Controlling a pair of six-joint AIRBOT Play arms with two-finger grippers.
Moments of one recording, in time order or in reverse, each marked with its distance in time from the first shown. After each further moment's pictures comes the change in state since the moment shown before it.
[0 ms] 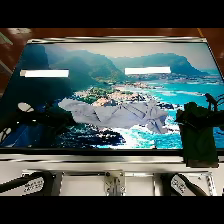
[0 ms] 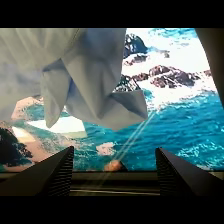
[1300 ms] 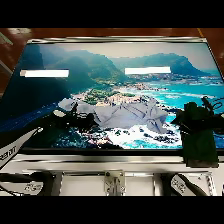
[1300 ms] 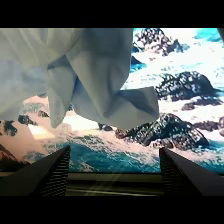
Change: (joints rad) left arm -0.328 -0.244 0.006 -0.425 0.413 0.085; right arm 0.008 -0.010 -0.079 0.050 -0.033 -0.018
